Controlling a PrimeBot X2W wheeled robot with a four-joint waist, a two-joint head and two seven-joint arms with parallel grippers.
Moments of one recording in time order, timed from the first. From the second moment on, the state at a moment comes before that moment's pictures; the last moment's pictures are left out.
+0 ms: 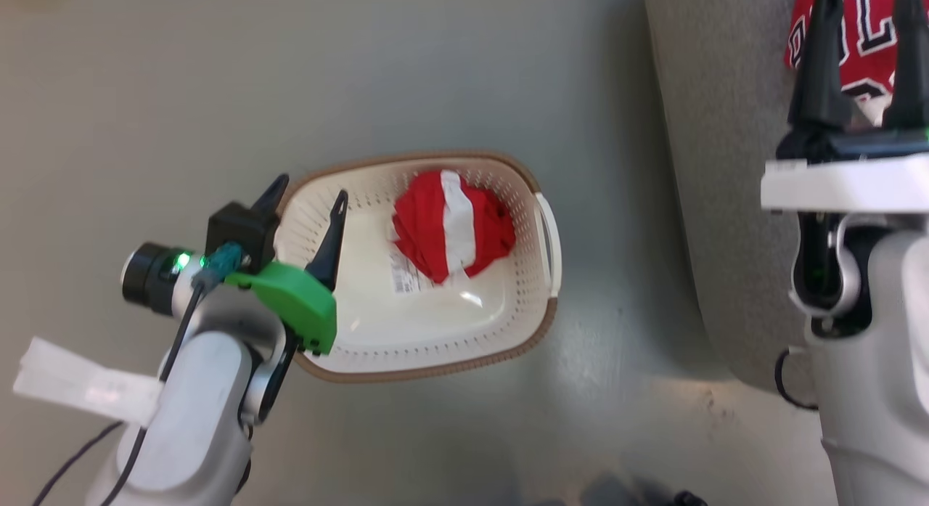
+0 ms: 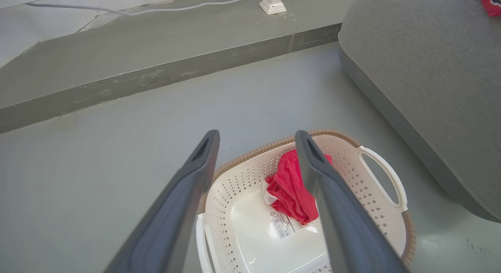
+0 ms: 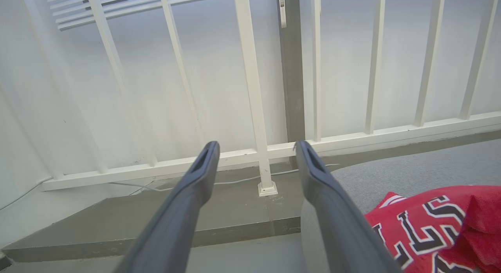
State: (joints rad) left arm -0.43 0.20 -0.47 0.22 -0.34 0.02 0.00; right arm -0.37 -0.08 0.08 -0.16 0.24 -0.12 -0.16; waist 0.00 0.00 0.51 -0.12
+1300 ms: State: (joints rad) left arm -0.74 0.17 -0.55 0.65 -0.27 -0.08 0.02; right arm -0.71 -0.06 0.11 -0.08 0.31 -0.12 -0.23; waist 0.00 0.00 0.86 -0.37
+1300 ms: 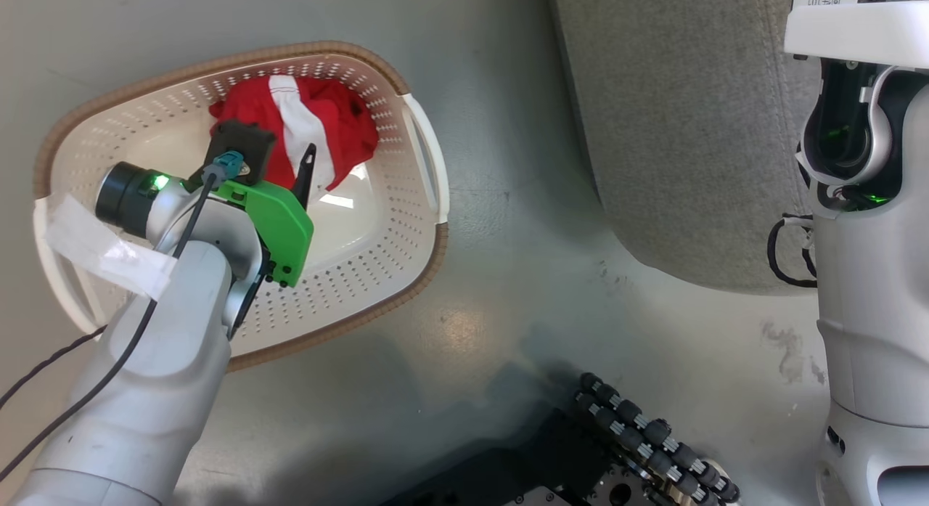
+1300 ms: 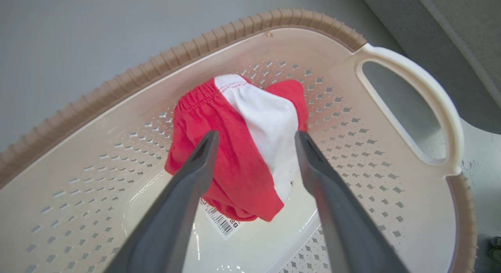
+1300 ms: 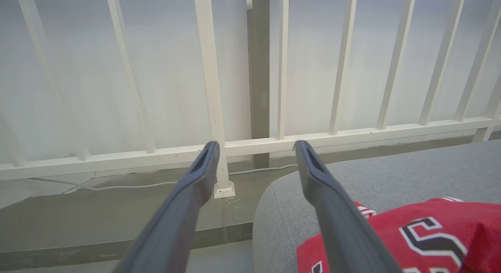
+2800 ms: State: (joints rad) left arm -0.85 0.10 -0.62 0.87 -0.19 -0.09 -0.14; right arm -0.71 -0.05 0.08 0.01 0.31 -0.12 -0.25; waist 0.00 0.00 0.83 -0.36
